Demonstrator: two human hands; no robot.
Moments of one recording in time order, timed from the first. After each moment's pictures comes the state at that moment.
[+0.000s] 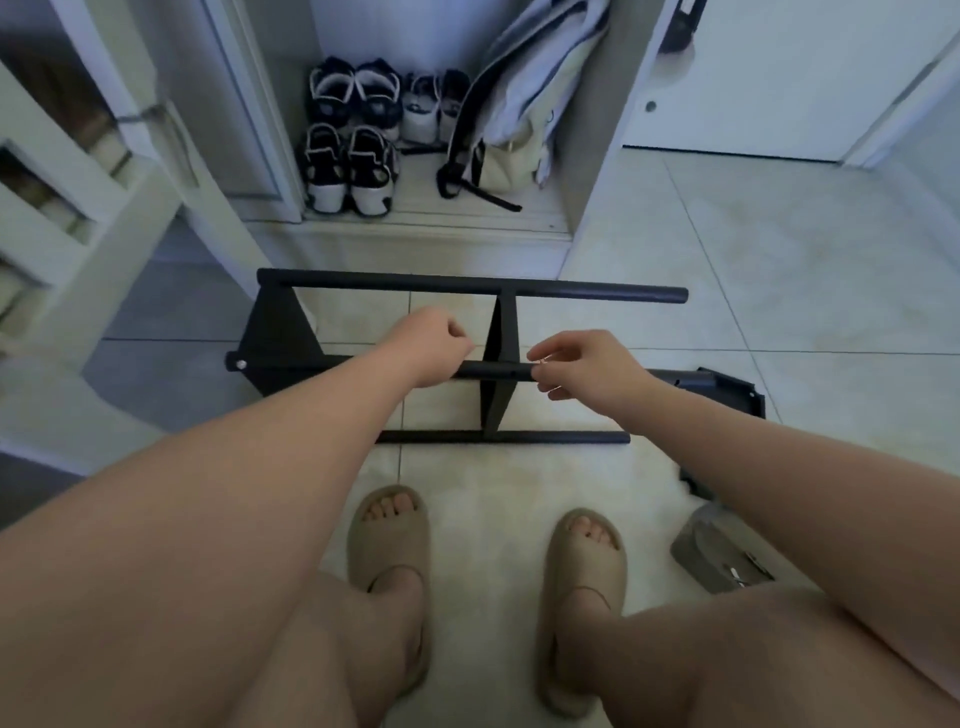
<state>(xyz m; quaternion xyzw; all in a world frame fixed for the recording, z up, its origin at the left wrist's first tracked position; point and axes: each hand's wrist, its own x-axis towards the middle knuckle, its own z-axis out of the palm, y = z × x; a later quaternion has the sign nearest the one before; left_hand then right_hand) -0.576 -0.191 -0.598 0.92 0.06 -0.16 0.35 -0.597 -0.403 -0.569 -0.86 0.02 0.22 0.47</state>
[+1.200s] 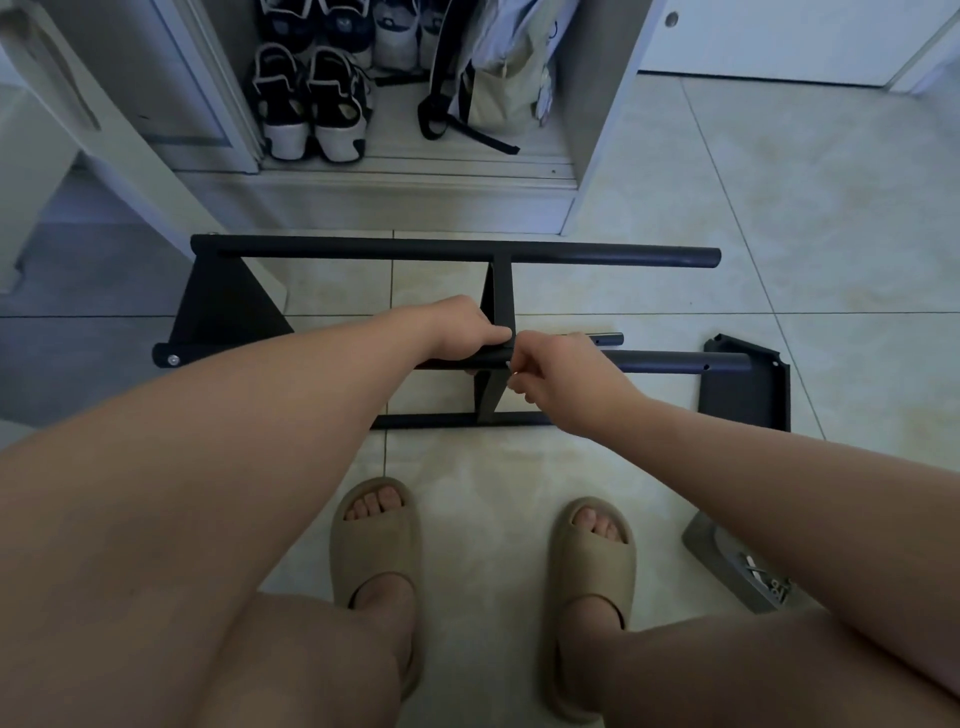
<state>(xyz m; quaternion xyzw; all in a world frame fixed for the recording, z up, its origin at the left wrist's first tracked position) -0.503 -0.221 -0.666 0.88 0.00 -0.34 0.33 -0.568 -0.392 -0.633 -0.94 -0.14 0.19 0.26</state>
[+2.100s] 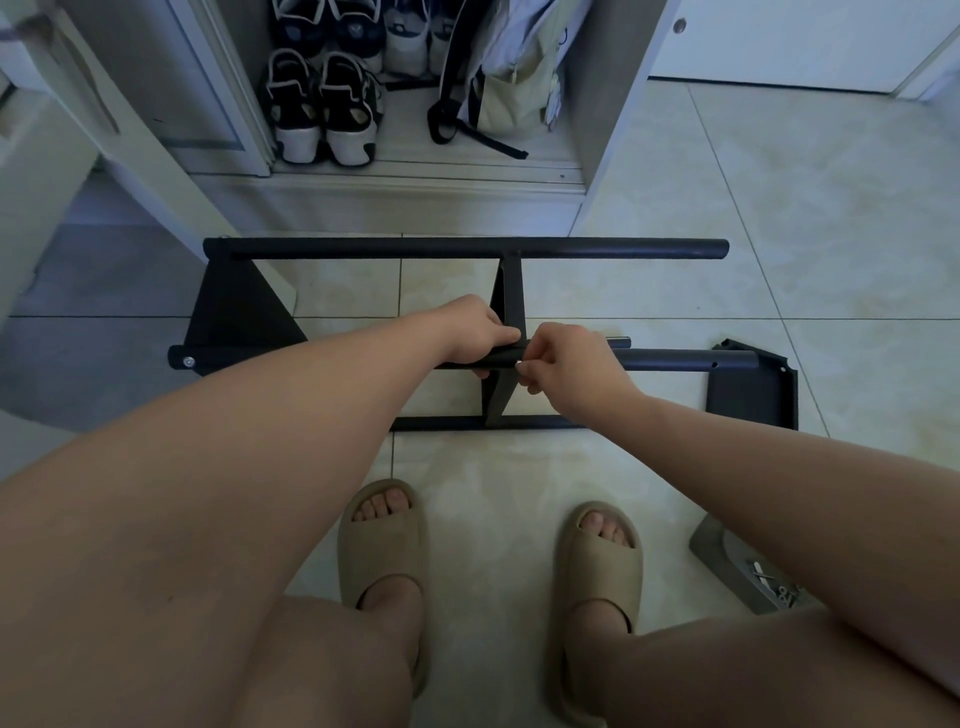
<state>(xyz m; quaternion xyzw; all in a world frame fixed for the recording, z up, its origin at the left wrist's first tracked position) -0.509 -0.224 -0.658 0.87 0.03 -0.33 0.36 -0.557 -0.382 -0.644 -0.93 0.00 0.19 0.32</state>
